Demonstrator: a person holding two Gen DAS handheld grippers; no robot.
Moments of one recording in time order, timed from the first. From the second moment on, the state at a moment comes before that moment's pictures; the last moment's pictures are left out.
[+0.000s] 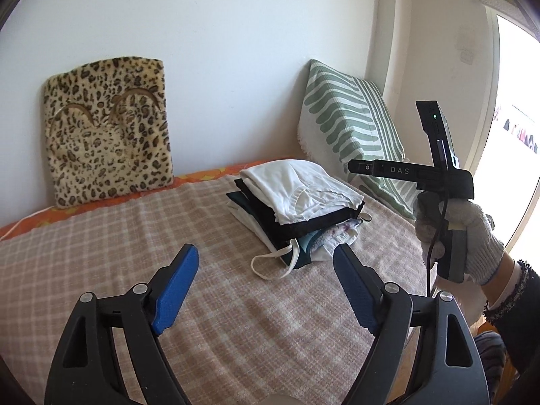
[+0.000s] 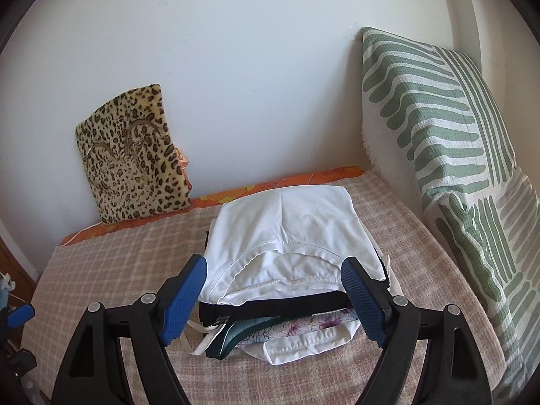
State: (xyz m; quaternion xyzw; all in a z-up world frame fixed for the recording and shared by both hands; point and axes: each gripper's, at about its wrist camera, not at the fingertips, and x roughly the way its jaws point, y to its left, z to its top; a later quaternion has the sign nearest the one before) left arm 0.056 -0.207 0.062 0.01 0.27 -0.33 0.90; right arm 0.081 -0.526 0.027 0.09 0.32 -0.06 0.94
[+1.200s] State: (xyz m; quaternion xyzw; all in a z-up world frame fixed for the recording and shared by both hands) left arm 0.050 -0.166 -0.008 0.07 0.31 -0.24 0.92; right arm 0.016 -0.424 -0.010 0.04 0.27 -0.13 0.95
